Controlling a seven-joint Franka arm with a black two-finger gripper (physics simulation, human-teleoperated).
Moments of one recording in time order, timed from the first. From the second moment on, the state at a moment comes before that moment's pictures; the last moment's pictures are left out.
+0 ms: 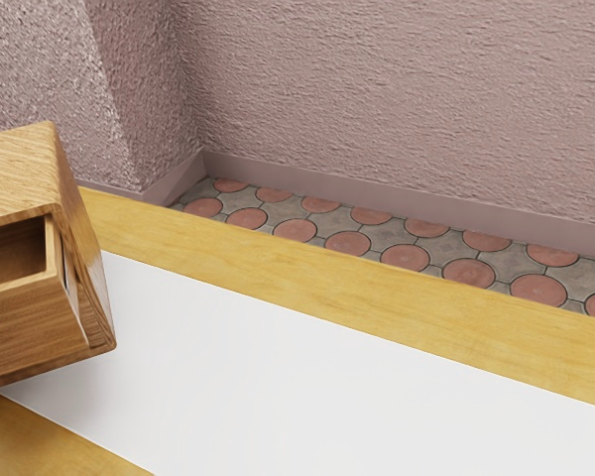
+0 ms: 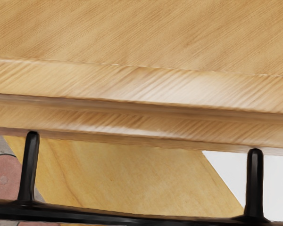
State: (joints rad) arm -0.11 -1.21 0.32 -2.73 0.41 1.61 -0.93
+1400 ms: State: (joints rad) arm -0.12 -0.86 0.56 -2.53 0.58 1.89 -0.79
